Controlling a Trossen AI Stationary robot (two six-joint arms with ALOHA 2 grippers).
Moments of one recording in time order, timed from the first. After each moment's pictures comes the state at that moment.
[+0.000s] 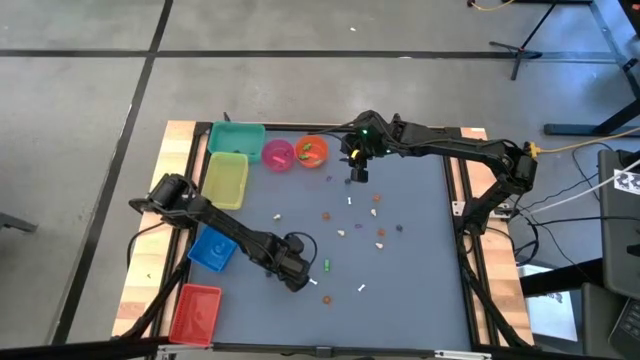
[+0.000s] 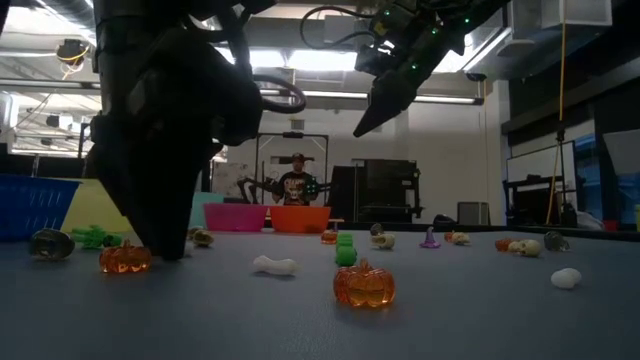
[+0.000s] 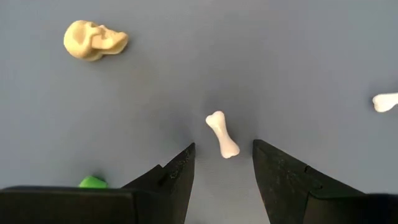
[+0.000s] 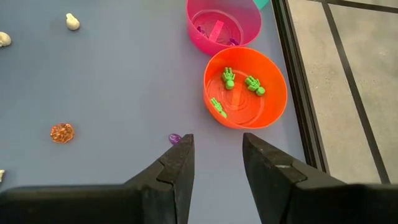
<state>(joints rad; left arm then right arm) -0.40 1.92 1.18 -0.66 -0.11 -1.20 -0.40 1.61 1.28 -0.47 -0.10 -0.42</state>
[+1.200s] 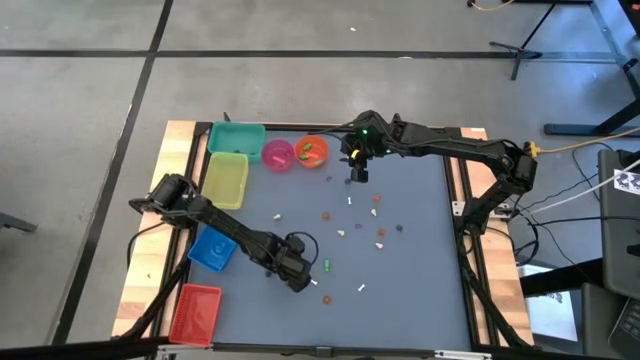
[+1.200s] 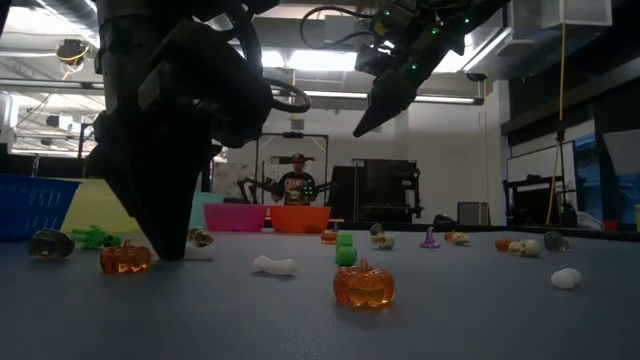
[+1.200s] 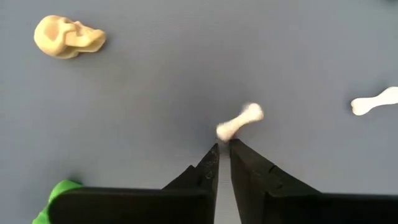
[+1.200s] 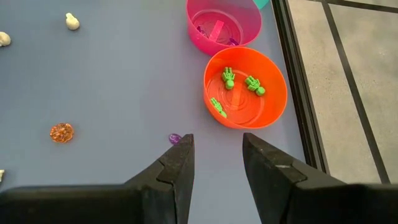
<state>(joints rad) -0.40 1.92 1.18 -0.65 -0.08 -1.22 -0.40 1.61 1.28 -0.47 -0.10 -0.42</state>
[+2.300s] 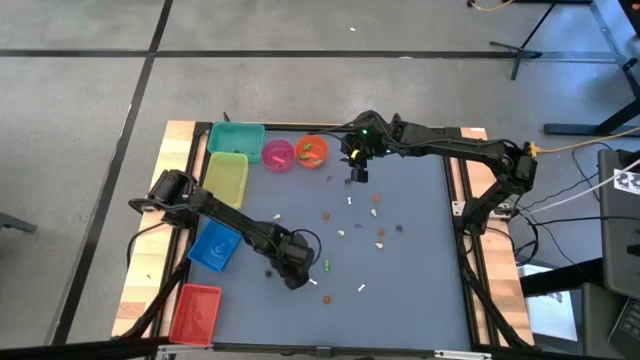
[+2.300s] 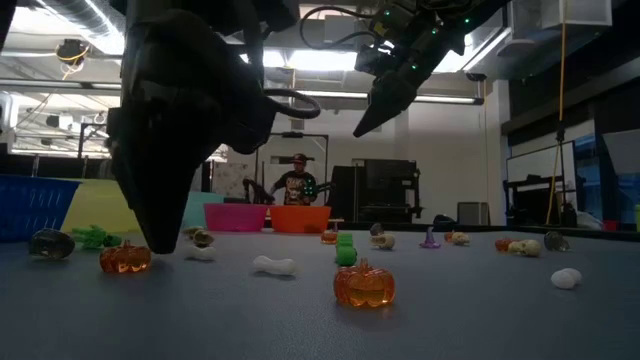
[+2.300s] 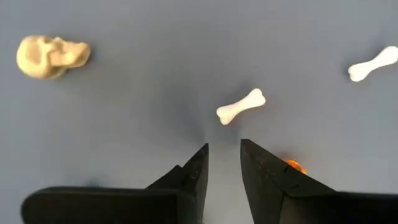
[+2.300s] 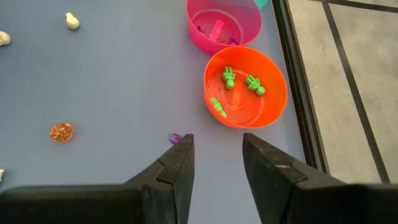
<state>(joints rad) -0.32 1.89 1.18 -0.65 0.08 -0.99 -0.40 1.61 1.28 -0.47 -0.10 -0.42</state>
